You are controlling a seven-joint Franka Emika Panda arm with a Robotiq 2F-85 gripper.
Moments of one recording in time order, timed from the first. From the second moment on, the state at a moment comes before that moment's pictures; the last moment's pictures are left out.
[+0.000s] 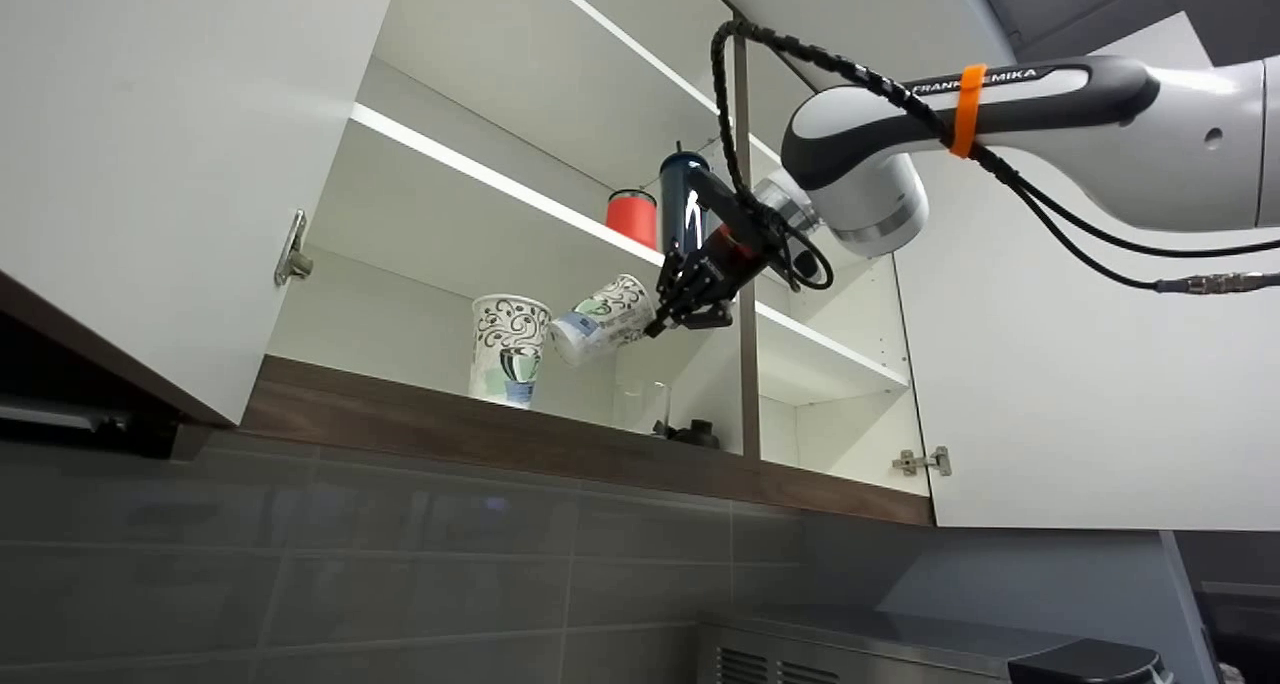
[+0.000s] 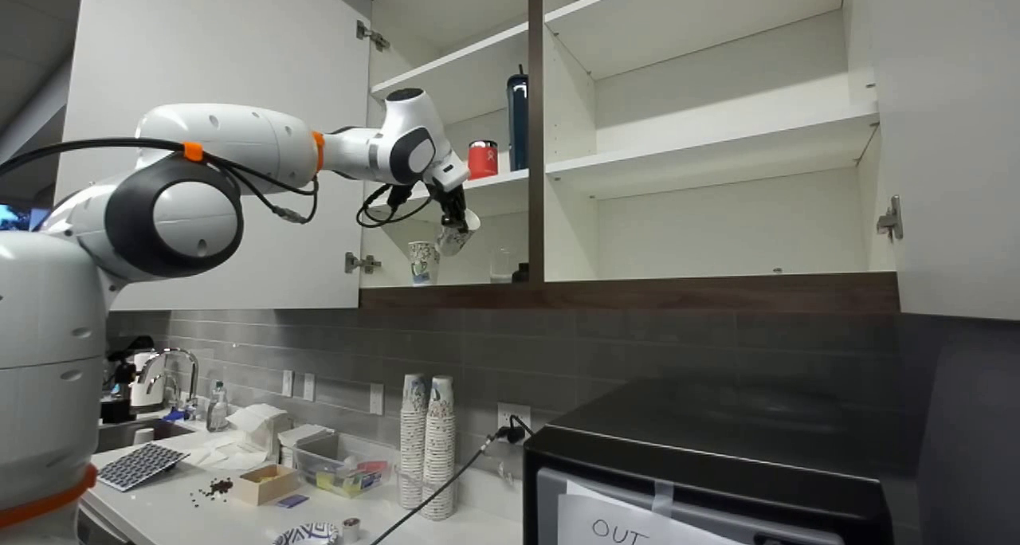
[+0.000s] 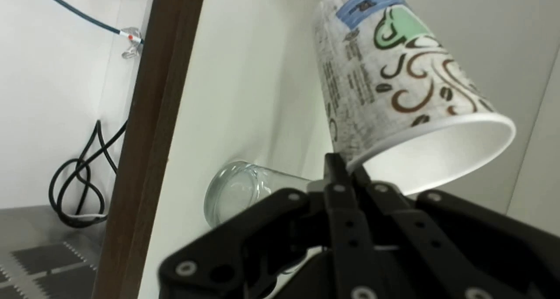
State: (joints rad) arm -0.02 -0.05 0.13 -1.33 0.22 2.24 1.23
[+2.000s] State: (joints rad) arm -0.01 -0.03 0.13 -1.32 0.49 2.25 1.43
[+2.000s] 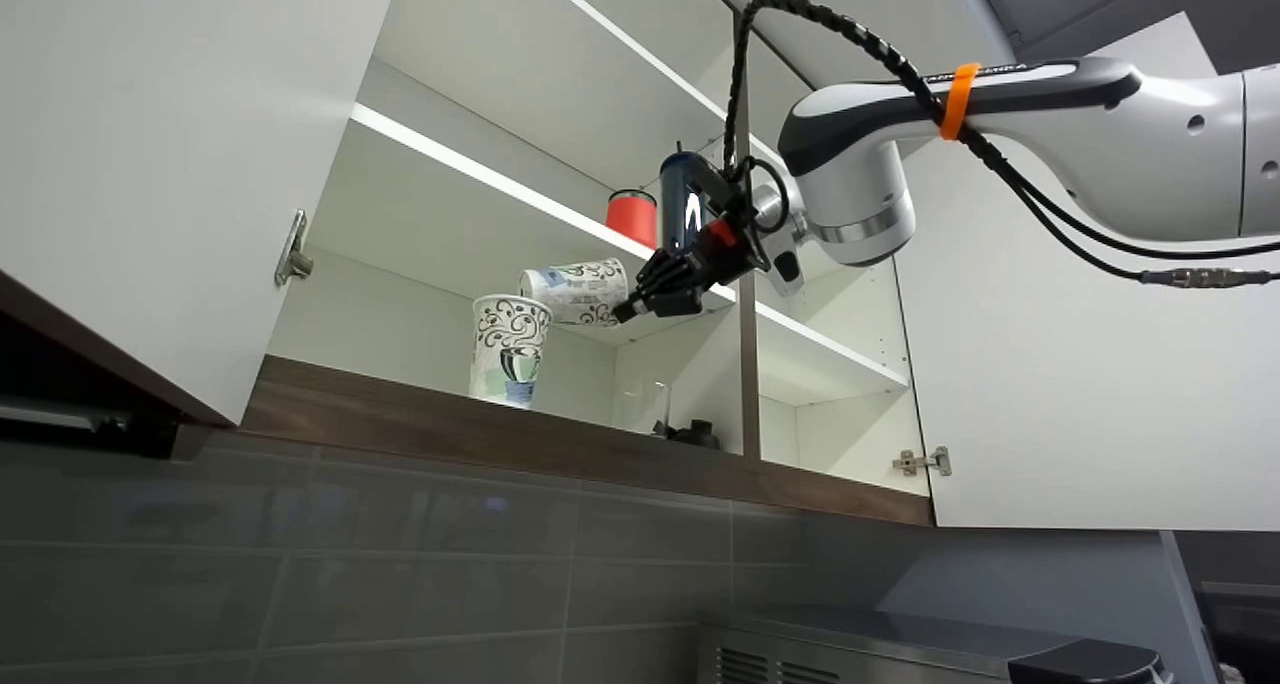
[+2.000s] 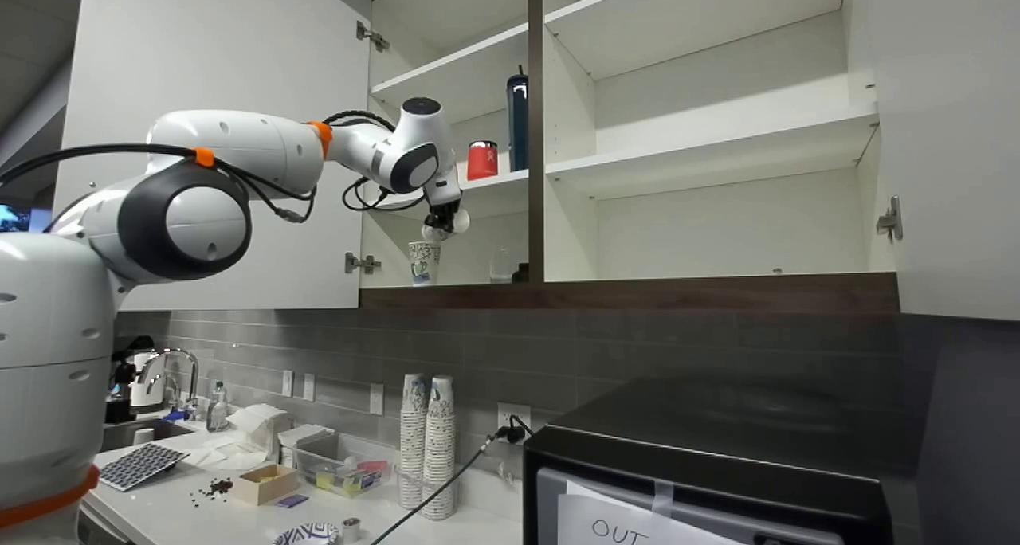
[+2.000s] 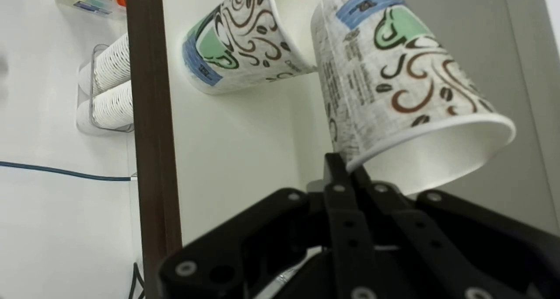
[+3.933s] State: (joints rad) arm 0.04 -0.01 0.28 -1.25 -0.15 2.19 1.14
